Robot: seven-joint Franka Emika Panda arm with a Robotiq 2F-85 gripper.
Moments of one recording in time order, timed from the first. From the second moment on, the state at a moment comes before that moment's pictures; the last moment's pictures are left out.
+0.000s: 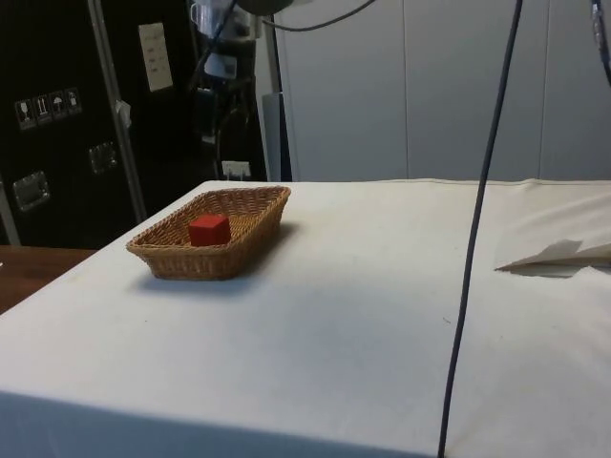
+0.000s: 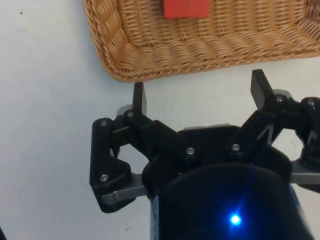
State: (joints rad) arm 0.19 0.24 -0.25 -2.08 0.03 2.57 -0.06
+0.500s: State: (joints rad) arm 0.19 0.15 -0.25 -2.16 0.03 2.59 -0.08
